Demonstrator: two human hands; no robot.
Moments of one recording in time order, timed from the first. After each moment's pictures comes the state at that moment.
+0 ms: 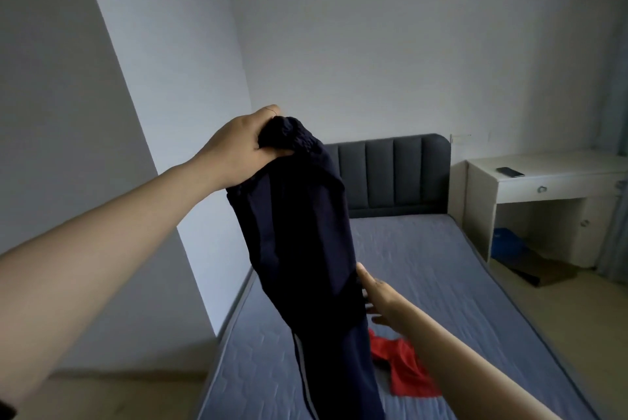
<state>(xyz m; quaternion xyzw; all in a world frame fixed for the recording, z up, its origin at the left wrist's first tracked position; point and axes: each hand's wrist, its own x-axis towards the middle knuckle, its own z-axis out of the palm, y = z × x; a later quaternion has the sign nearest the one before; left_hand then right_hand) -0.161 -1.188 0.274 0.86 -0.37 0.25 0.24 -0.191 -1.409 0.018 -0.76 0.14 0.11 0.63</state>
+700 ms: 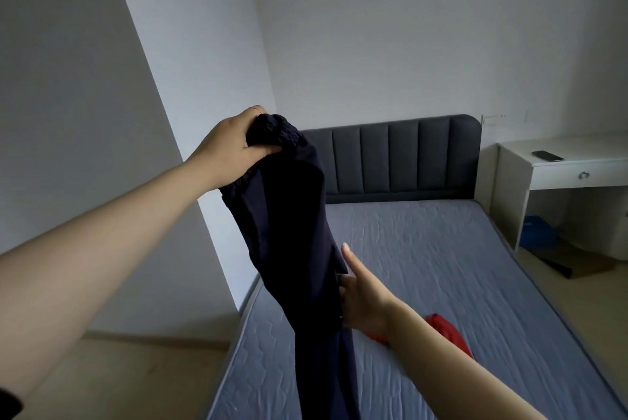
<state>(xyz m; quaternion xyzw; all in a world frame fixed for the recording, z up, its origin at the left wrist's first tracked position) -0.137 -1.144 0.247 0.89 -0.29 0.25 0.27 -0.185 -1.350 0.008 -0.48 0.03 0.29 0.82</state>
